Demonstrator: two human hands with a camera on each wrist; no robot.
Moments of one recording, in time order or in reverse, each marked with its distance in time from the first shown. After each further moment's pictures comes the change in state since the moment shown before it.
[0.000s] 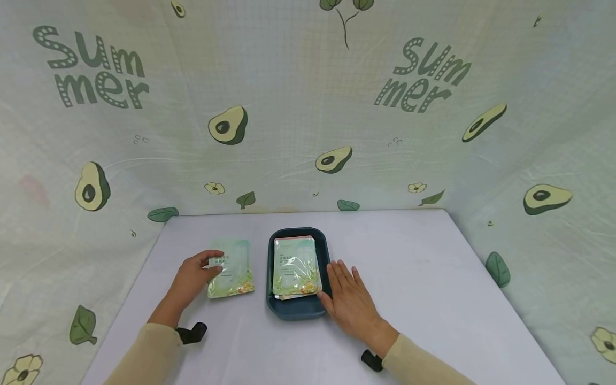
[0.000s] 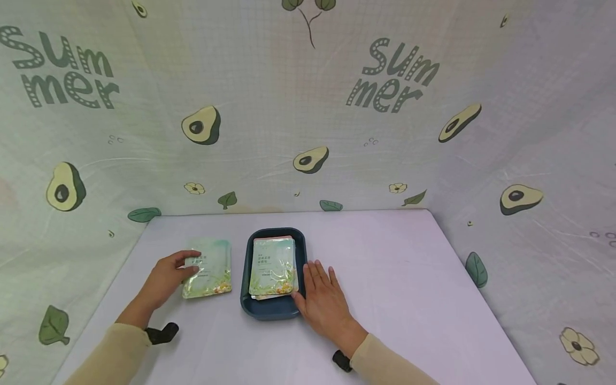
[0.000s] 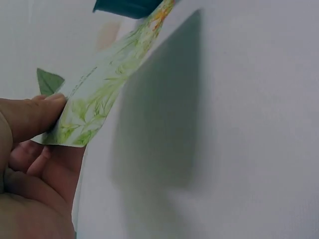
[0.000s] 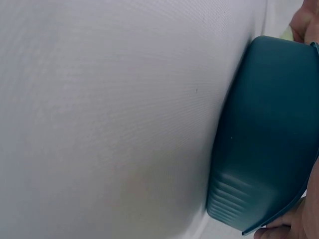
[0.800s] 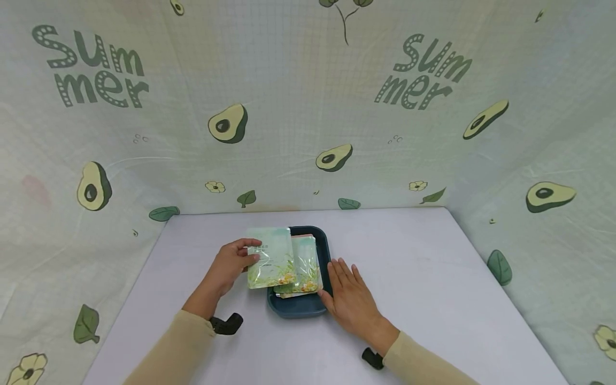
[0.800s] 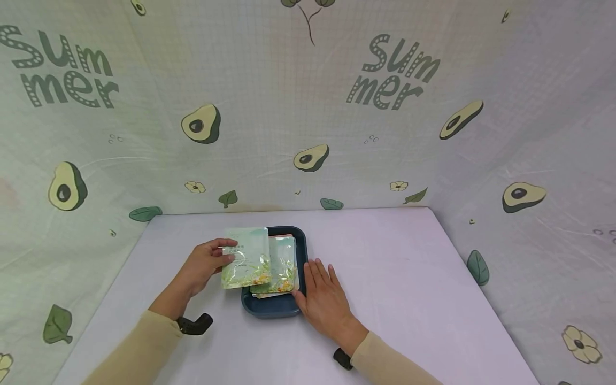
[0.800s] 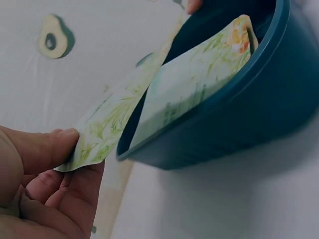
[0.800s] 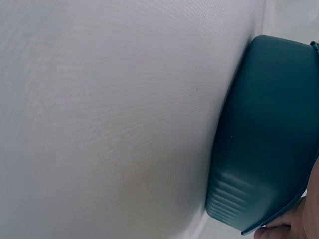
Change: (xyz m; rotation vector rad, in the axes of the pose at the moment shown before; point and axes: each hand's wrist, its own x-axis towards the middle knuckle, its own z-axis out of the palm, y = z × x) left_hand 0.009 0.085 0.051 -0.353 -0.039 -0.064; right_hand 0.000 -0.001 -0.002 0.006 0.002 0.001
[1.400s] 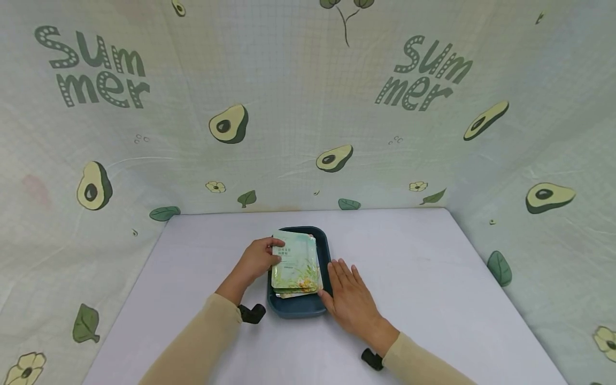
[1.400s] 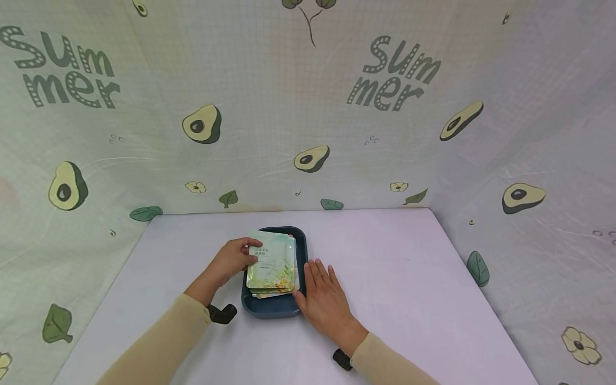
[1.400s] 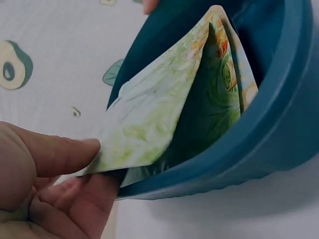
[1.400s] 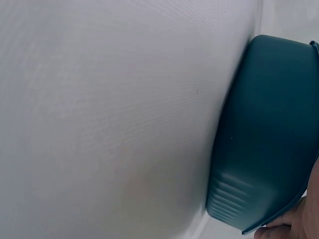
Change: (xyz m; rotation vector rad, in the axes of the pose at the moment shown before) left_hand 0.022 0.016 0.049 0.305 -0.059 0.043; right_hand 0.000 0.001 0.001 0.009 0.011 -0.001
